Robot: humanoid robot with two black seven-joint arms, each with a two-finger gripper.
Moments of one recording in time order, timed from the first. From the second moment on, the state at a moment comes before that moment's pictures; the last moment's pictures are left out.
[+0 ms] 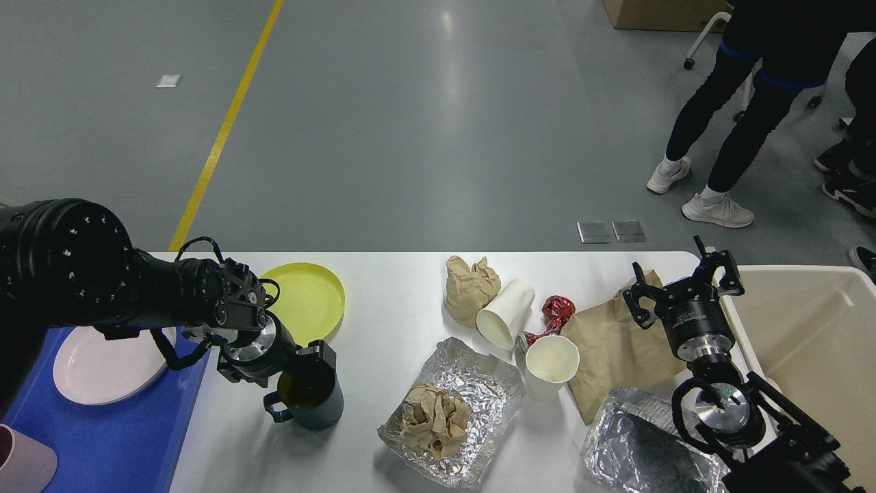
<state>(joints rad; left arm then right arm) -1.49 0.07 1.26 -1.02 -0.10 -0.37 0.03 0.30 -0.22 1.07 0.85 -0.09 0.25 0.40</state>
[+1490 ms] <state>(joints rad) -1.68 0.11 1.28 -1.26 -0.13 -0.36 0.15 0.30 -0.22 1.07 0.85 -0.09 0.25 0.40</state>
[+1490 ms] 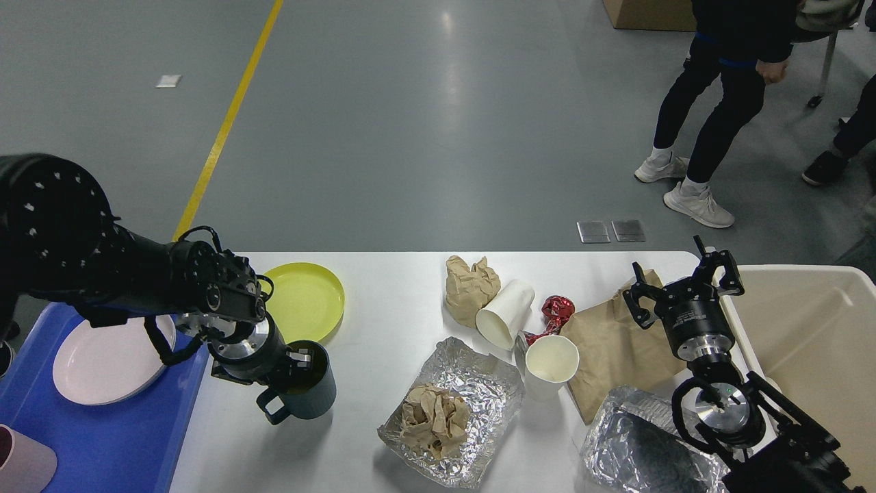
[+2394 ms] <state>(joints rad) -2.42 0.19 1.53 -1.66 -0.19 -0.66 0.09 0.30 -0.22 1.07 0.85 -0.09 0.25 0.40</state>
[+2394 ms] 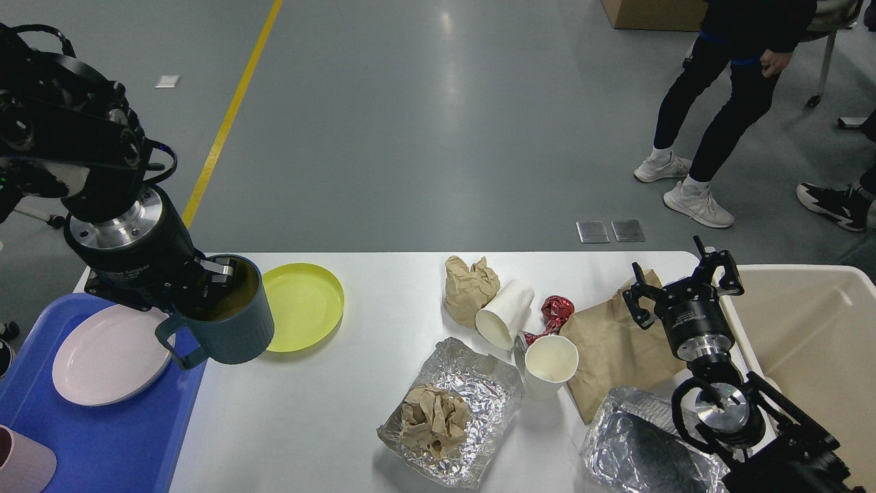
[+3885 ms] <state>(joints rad) -1.32 0.73 1.21 -1.04 0.13 -0.51 0.04 0.30 -0.22 1.07 0.85 -0.09 0.25 0.40</state>
